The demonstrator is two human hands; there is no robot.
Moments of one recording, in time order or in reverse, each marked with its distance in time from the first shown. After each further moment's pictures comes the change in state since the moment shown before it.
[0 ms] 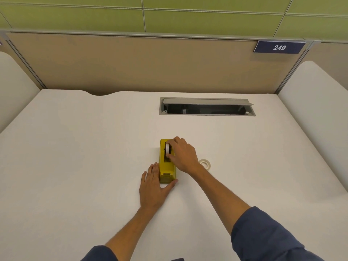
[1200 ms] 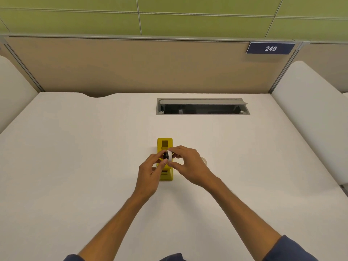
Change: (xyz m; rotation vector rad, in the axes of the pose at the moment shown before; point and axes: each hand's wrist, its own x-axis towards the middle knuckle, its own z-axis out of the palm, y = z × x) left_hand 0.005 0.049 -0.080 -0.758 -0.064 0.064; right_hand -0.069 0.002 -0.036 0.471 0.076 -0.137
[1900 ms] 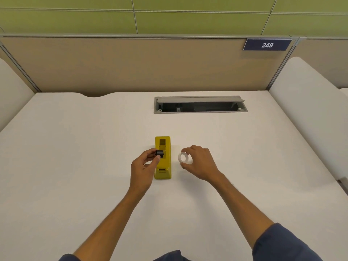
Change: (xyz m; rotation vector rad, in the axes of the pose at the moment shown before) left_hand 0.005 0.002 -0.006 -0.123 0.121 -0.122; right_hand -0.005 0.056 -0.006 -0.406 -0.002 0.170
